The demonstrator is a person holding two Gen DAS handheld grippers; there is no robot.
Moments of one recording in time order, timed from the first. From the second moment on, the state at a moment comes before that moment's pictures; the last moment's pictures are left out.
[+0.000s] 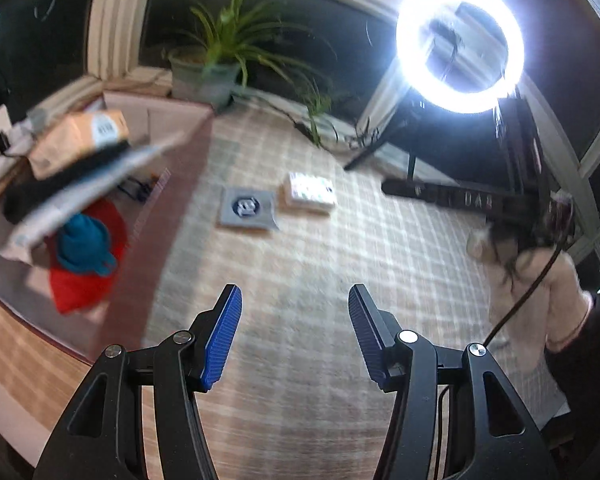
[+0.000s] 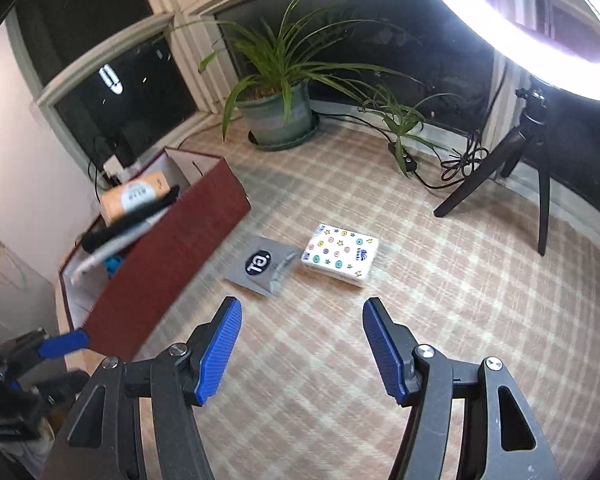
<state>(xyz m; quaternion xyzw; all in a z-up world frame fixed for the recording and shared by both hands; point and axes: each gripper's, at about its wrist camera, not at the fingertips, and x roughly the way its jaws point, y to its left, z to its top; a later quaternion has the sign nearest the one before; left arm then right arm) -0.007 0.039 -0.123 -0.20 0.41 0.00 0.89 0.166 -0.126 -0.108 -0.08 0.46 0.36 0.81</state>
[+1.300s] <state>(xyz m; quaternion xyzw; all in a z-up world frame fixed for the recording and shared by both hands) 0.089 0.035 -0.191 -0.18 0.44 0.07 0.87 0.265 -0.063 -0.203 -0.13 0.51 0.46 0.71</state>
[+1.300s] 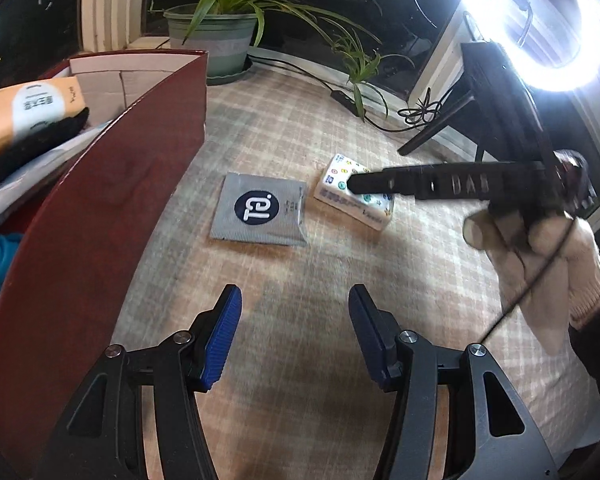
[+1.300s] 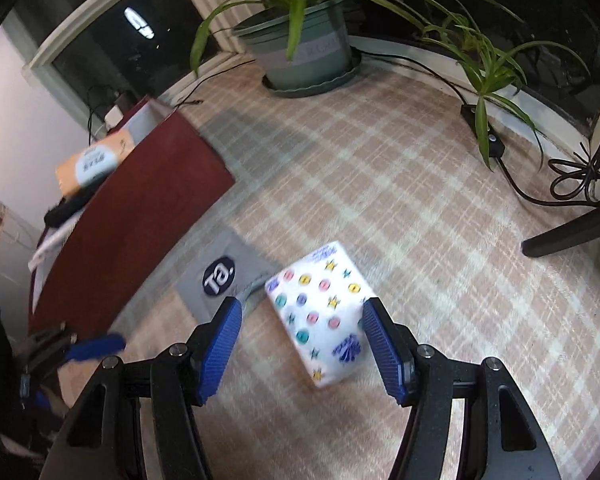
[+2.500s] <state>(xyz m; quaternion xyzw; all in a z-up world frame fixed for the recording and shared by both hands) 0.164 0.040 -0.223 -0.09 0.46 0.12 0.87 0.285 -0.075 -0.229 -0.18 0.50 0.37 0.76</state>
